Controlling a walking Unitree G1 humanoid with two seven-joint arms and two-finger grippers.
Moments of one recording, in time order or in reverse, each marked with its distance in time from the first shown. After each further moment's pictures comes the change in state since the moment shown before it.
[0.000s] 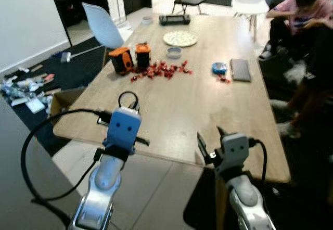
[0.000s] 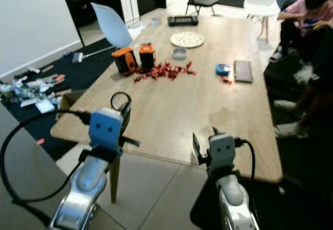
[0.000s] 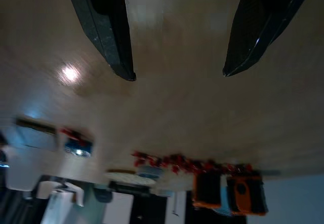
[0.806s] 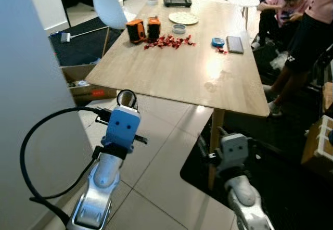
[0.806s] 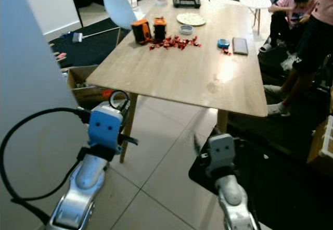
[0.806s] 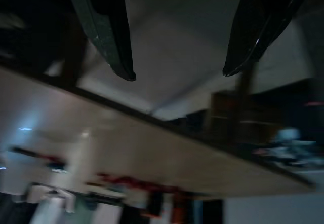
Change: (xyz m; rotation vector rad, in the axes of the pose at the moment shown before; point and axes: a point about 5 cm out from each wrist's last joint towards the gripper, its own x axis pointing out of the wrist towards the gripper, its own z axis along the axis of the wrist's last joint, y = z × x) left arm -0.001 0.003 -0.006 0.013 0.019 0.014; right arm 0.001 0.008 -0.004 0.002 0.012 0.020
